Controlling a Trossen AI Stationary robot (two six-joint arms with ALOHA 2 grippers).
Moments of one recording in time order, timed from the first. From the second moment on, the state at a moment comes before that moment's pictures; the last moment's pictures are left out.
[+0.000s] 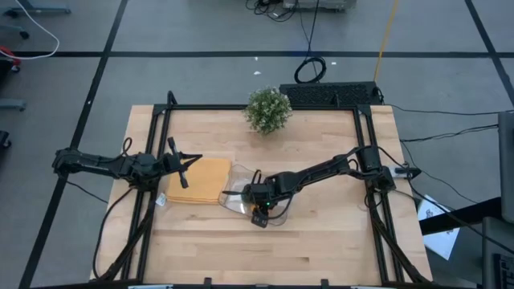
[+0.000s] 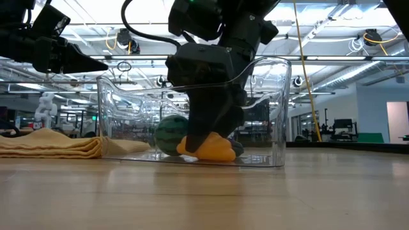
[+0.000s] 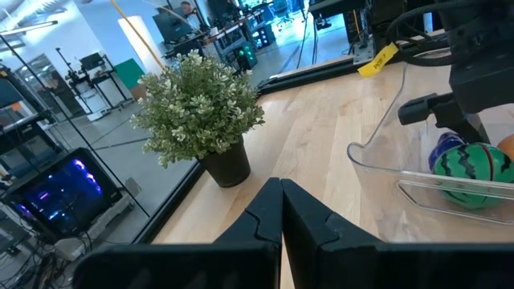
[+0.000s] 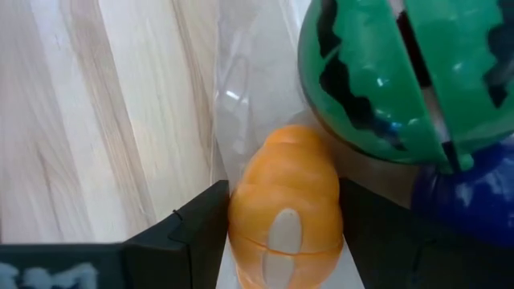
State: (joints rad) left arm -0.13 0.24 0.11 0.00 -0.50 0.29; right arm 0.17 2.13 1.47 -0.55 -0.13 0.52
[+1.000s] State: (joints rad) left arm -0.14 0.24 0.11 -0.01 -0.50 0.29; right arm 0.17 2.08 1.46 -0.58 -0.10 0.54
